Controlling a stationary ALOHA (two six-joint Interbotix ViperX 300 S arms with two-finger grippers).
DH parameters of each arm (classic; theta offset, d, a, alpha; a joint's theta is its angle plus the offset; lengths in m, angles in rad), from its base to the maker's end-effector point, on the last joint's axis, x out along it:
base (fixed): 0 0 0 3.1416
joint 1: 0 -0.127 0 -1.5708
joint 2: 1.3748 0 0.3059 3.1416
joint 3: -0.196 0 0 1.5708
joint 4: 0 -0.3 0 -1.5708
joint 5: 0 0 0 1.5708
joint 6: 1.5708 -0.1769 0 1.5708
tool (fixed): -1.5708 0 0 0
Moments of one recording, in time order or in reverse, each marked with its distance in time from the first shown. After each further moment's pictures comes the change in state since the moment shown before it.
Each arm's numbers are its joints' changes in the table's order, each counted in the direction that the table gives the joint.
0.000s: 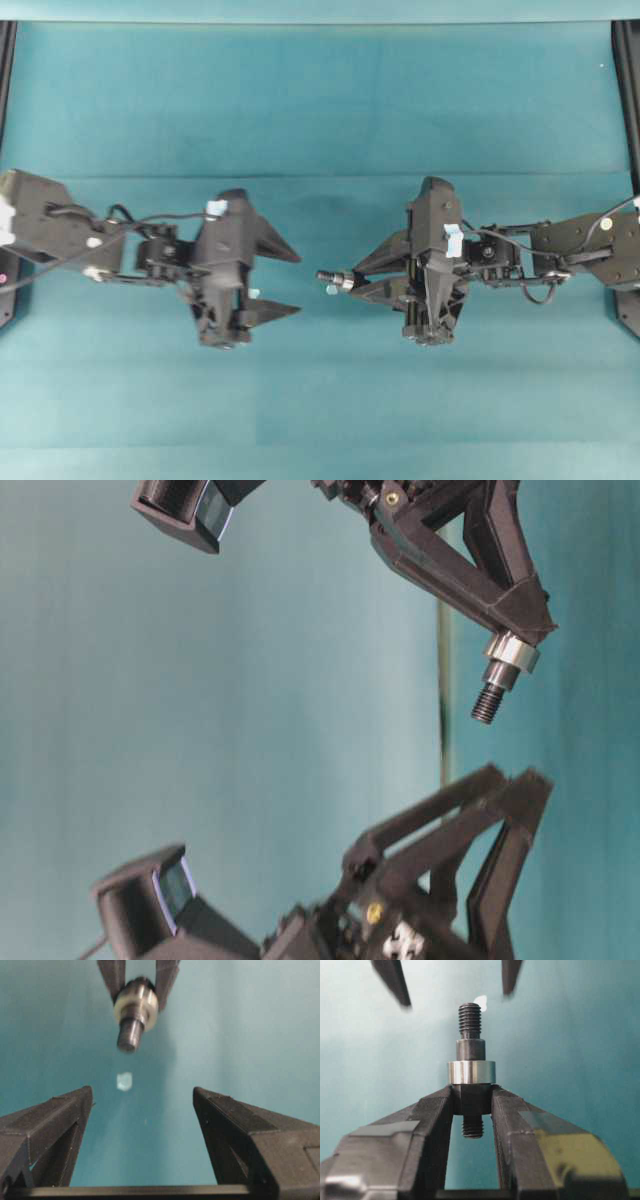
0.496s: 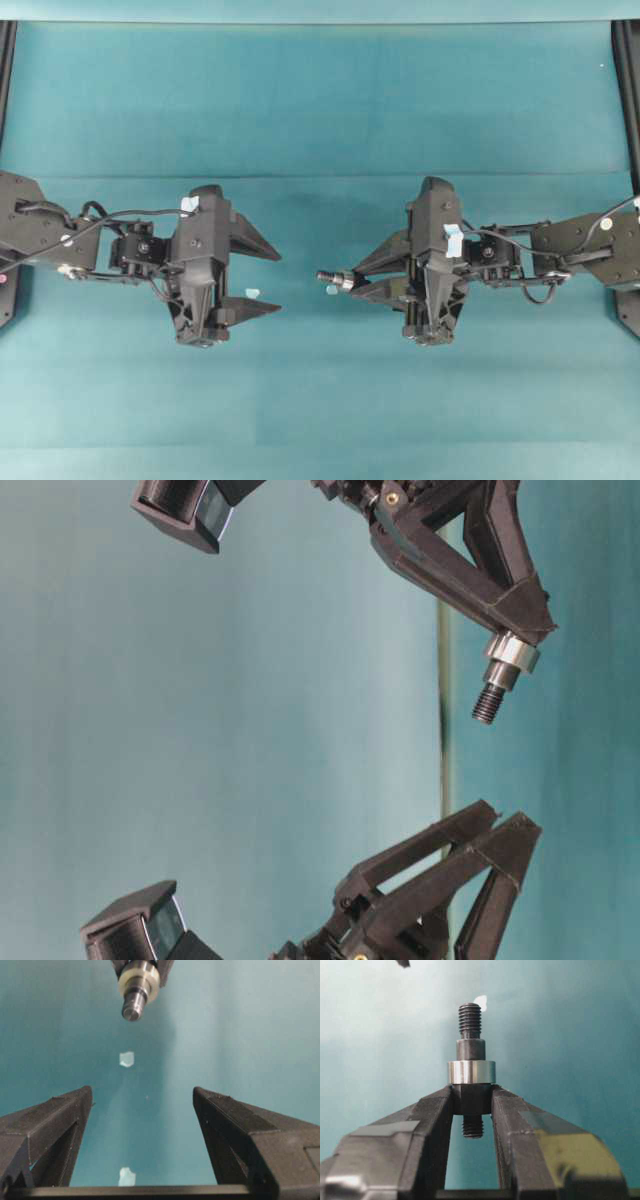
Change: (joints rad) left arm -0.002 0.057 0.055 0.000 0.005 0.002; right arm 0.000 0.000 0.000 0.000 0.002 0.000
